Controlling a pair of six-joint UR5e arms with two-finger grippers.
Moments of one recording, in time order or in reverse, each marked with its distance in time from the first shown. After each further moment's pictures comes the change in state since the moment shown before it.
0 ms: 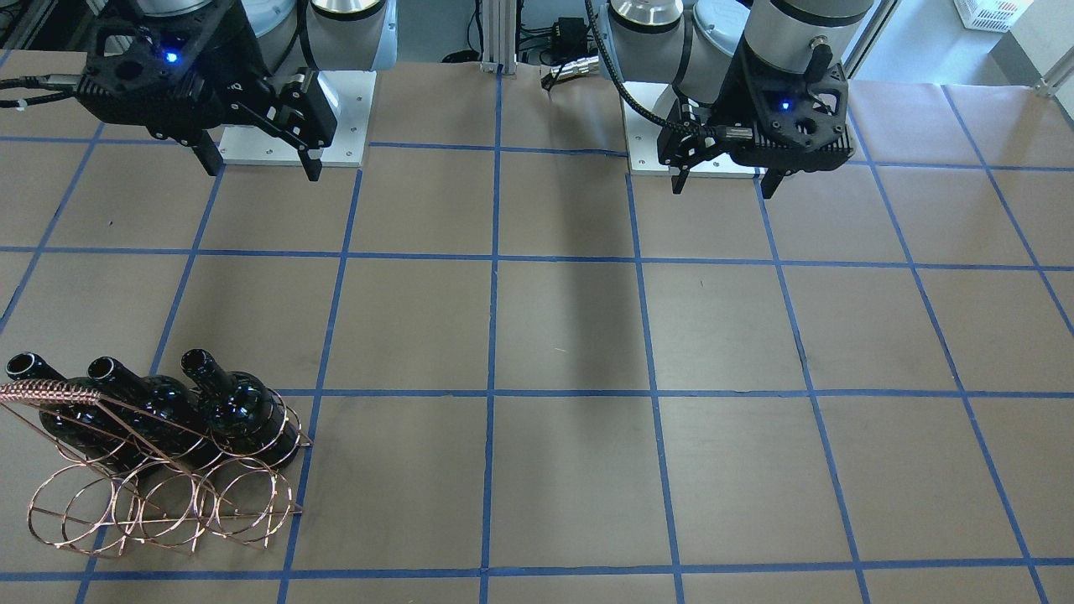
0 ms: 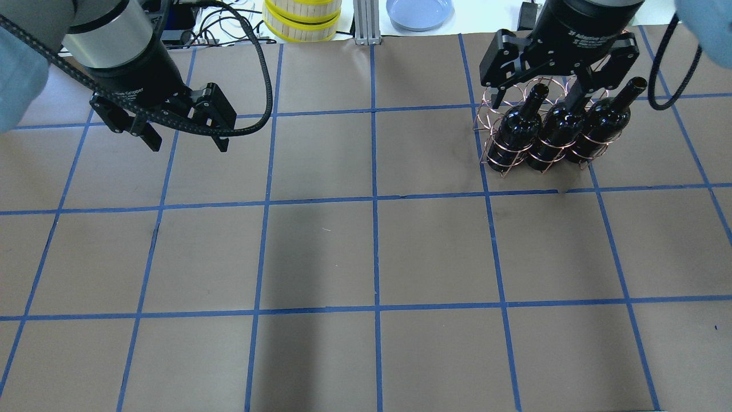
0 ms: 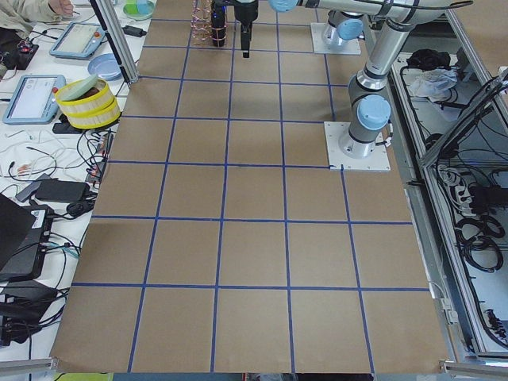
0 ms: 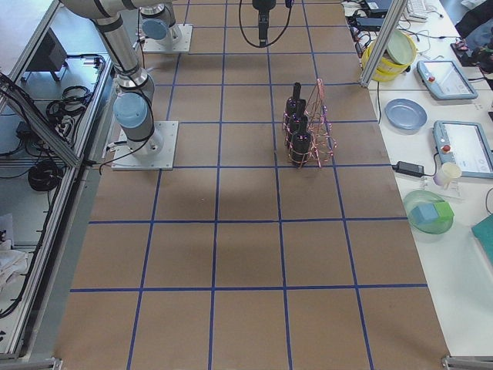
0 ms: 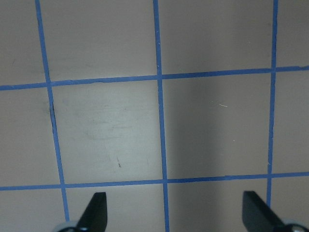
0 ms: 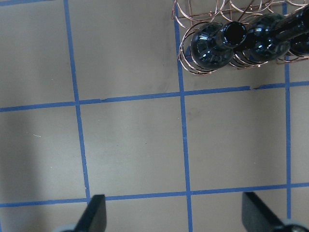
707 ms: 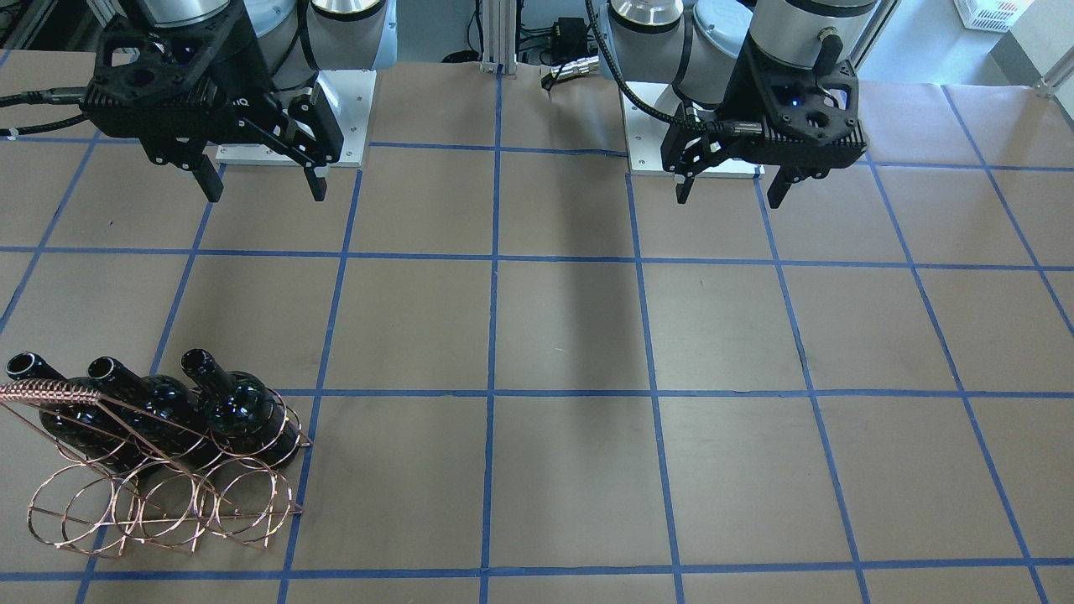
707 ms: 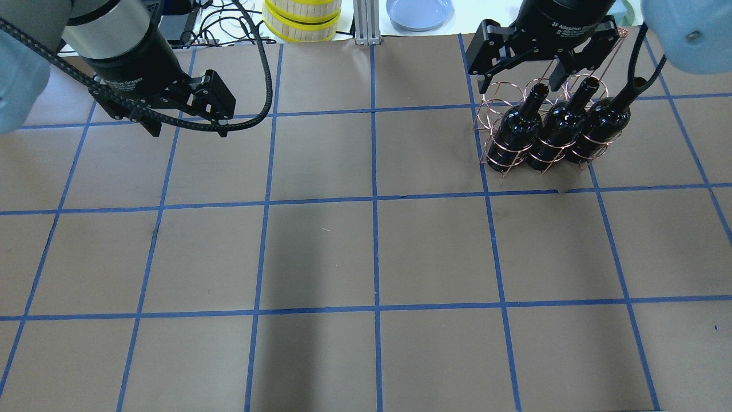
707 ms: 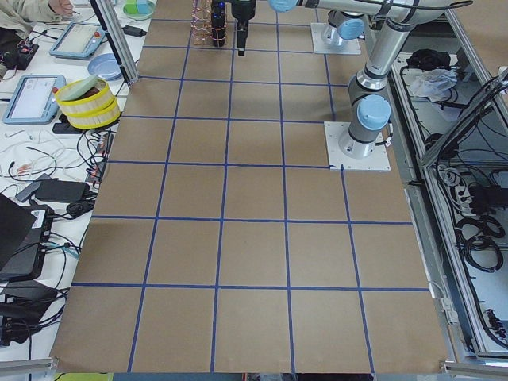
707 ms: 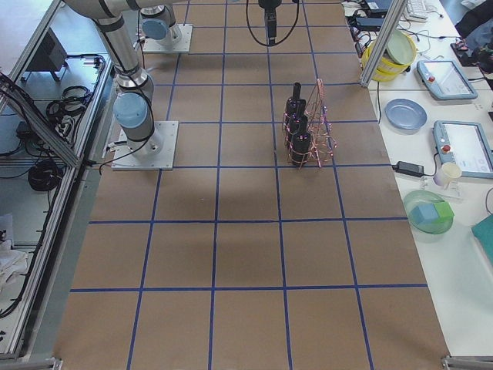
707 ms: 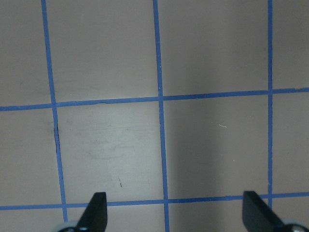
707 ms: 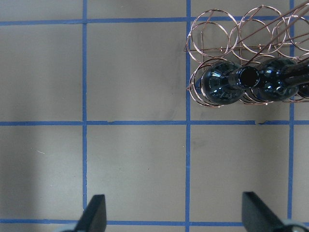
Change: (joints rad) left arm 0.000 -0.002 0.002 0.080 0.001 -0.001; right arm 0.006 0.015 0.003 -0.101 -0.002 -0.058
